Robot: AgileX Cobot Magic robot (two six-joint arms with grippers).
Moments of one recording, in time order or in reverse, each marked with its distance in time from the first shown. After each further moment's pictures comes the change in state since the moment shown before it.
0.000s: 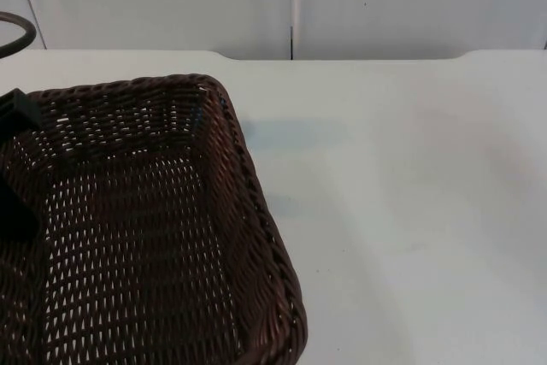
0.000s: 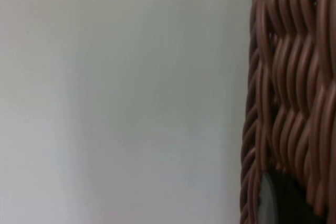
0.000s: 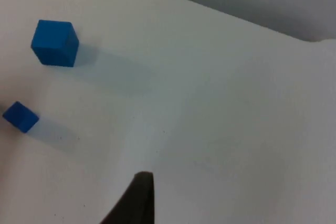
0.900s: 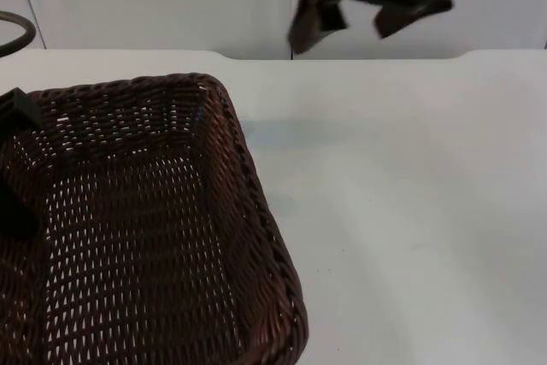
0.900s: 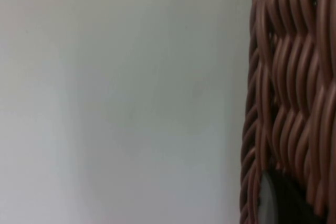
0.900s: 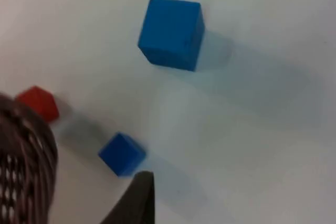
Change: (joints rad) right arm 0.165 0.720 -0.540 0.230 0.048 -0.019; left arm 0.000 0.000 0.000 -0.002 0.000 0.000
